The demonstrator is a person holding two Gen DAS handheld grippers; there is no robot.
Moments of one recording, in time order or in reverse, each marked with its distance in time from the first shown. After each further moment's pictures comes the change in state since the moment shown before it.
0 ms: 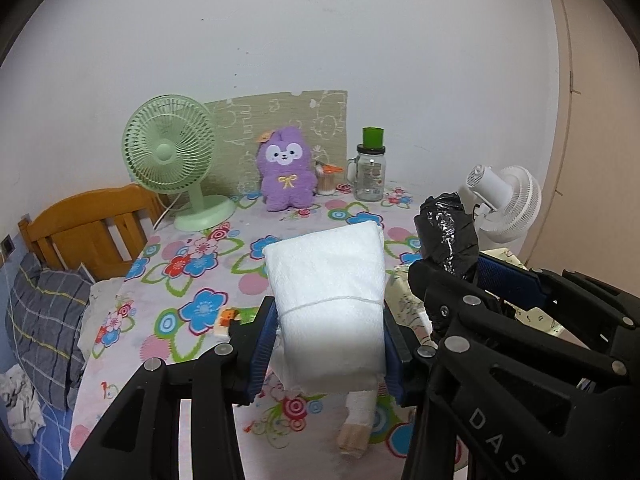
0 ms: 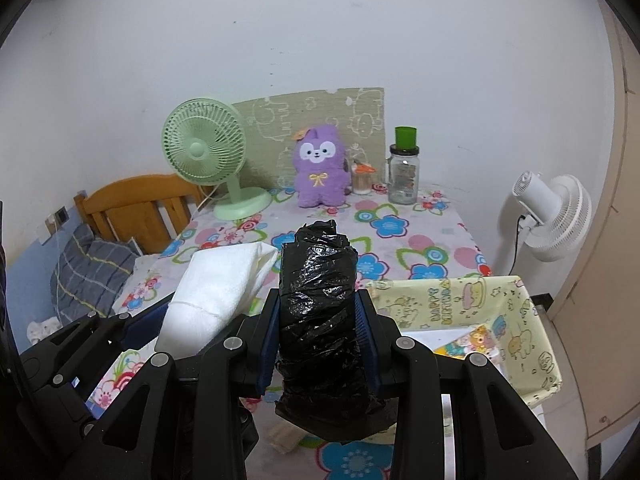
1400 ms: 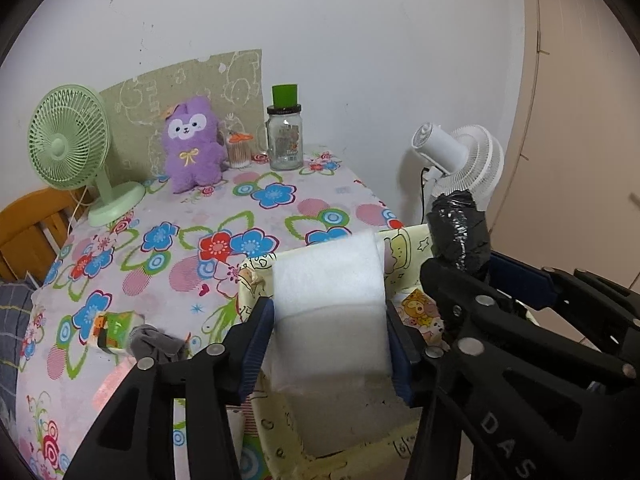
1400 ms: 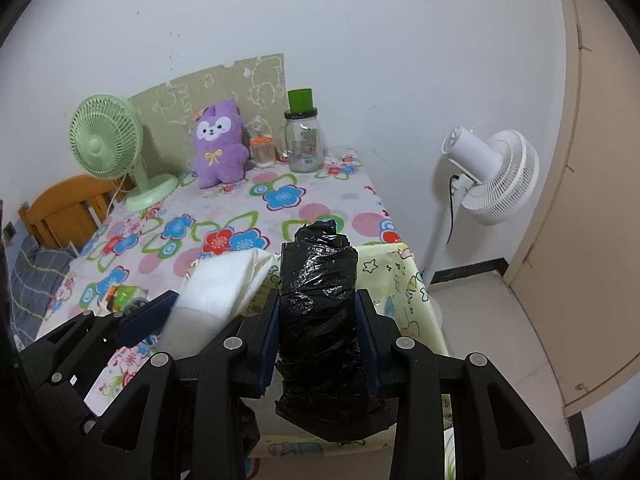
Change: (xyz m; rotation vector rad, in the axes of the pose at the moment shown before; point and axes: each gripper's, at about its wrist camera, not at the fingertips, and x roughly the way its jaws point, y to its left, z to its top) left arm 0.087 -0.108 0.004 0.064 0.113 -0.146; right arm 0.034 -0.128 -0.019 0.089 0.087 -0.175
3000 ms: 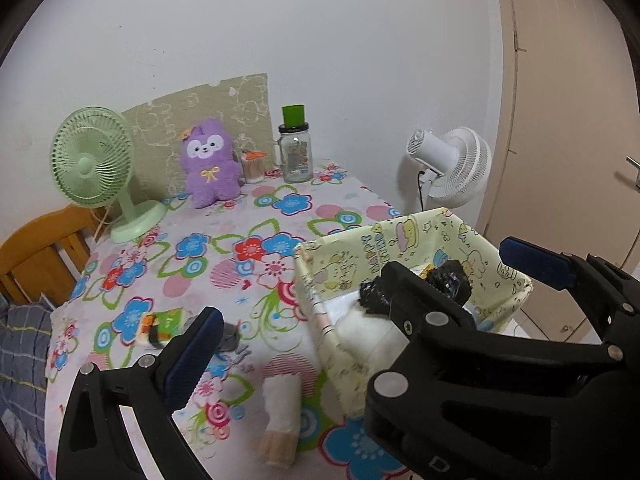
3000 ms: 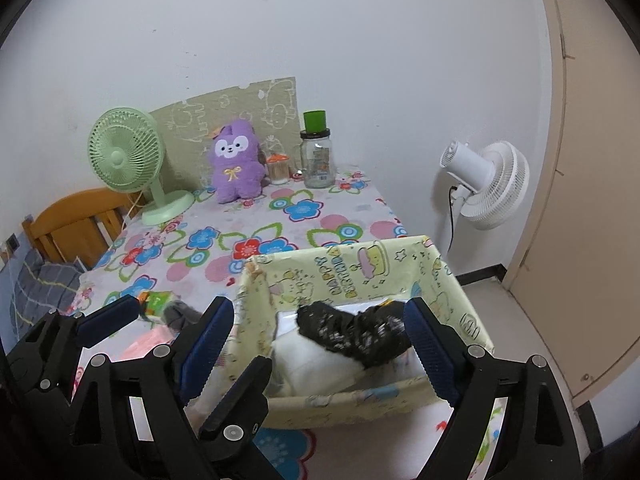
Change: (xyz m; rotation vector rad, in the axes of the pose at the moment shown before) left arm -0.068 0.036 -0.026 0.080 -0.065 0.008; right arm -0.046 0.053 -0.021 0.030 -0.086 -0.016
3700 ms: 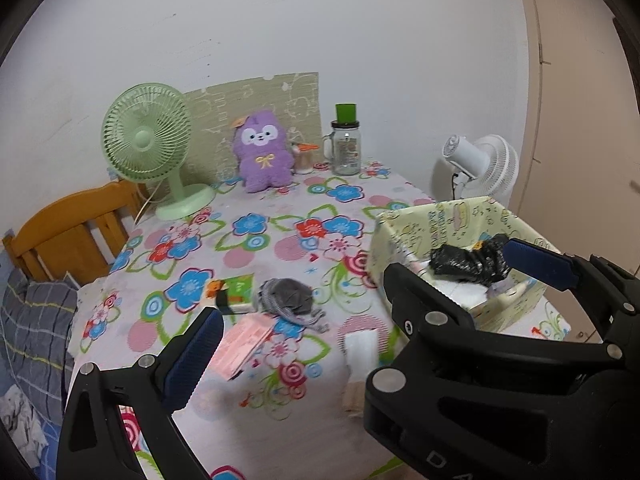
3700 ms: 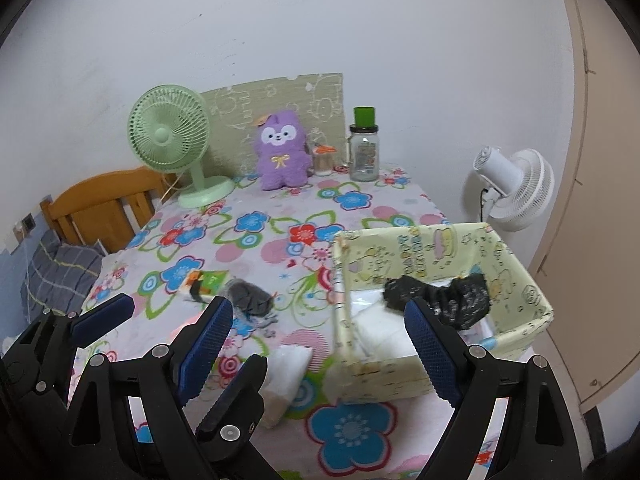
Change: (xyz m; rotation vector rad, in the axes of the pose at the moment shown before) left arm -0.034 0.065 -0.042 -0.058 -0.015 0.074; right arm -0.013 0.078 -0.027 -0.055 -0.002 0.052
